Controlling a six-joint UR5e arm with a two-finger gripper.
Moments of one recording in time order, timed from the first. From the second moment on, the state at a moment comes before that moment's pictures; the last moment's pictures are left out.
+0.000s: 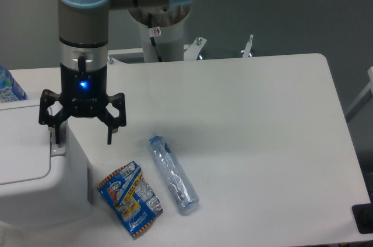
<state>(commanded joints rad) 2.12 -1.76 -1.56 -0.87 1.37 -0.05</state>
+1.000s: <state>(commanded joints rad) 2.24 -1.73 -1.43 -0.94 1.63 0.19</state>
